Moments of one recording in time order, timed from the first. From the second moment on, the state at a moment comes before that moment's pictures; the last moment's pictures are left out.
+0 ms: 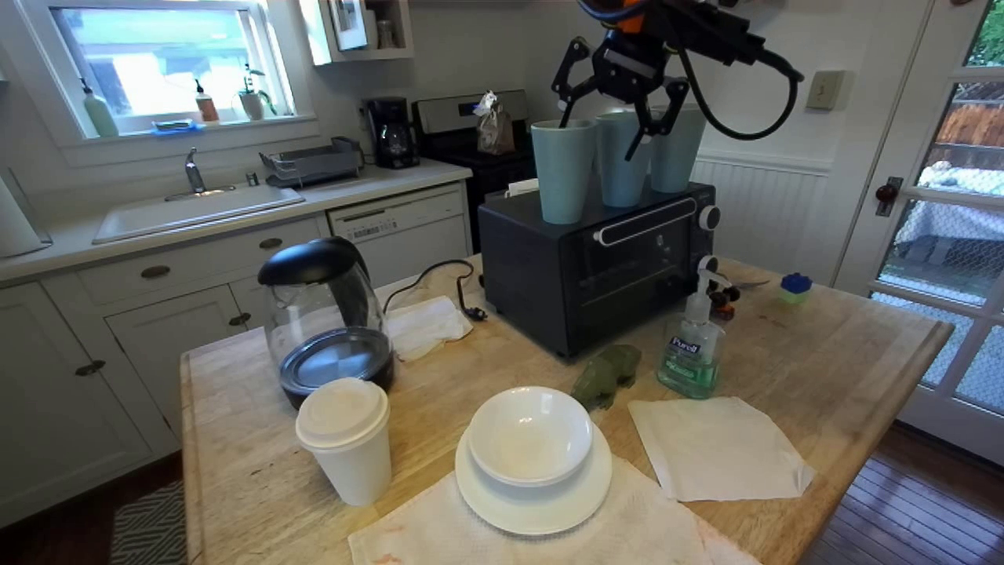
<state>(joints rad) -0.03 0.03 0.06 -2.06 0.06 2.53 0.99</state>
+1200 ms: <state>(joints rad) -0.02 0.04 0.05 -2.05 0.08 2.53 0.99</state>
